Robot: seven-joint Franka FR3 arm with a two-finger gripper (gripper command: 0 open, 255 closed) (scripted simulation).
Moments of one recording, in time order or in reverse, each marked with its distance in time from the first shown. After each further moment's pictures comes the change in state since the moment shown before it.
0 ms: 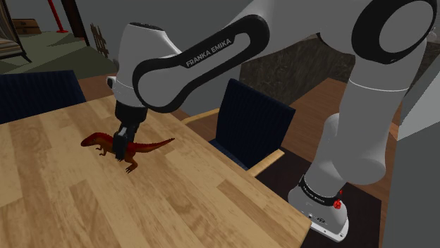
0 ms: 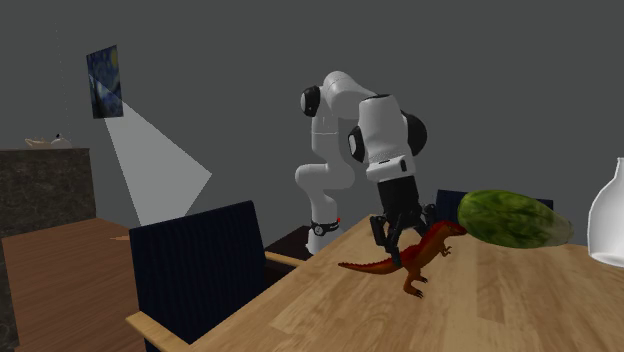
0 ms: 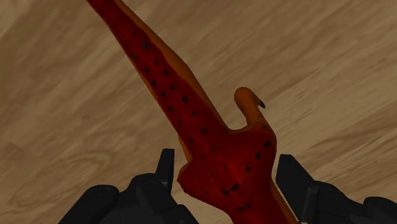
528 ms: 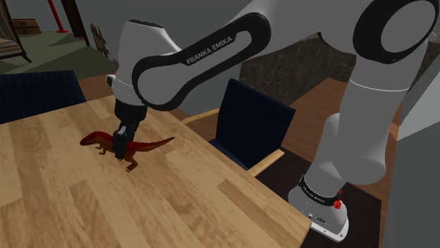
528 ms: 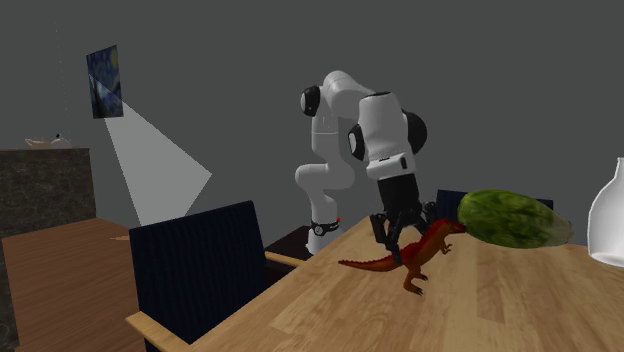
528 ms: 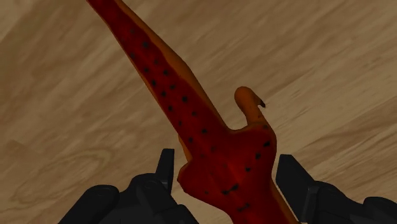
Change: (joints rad) arm 0.000 -0.006 0.000 0.005 0.000 -0.013 0.003
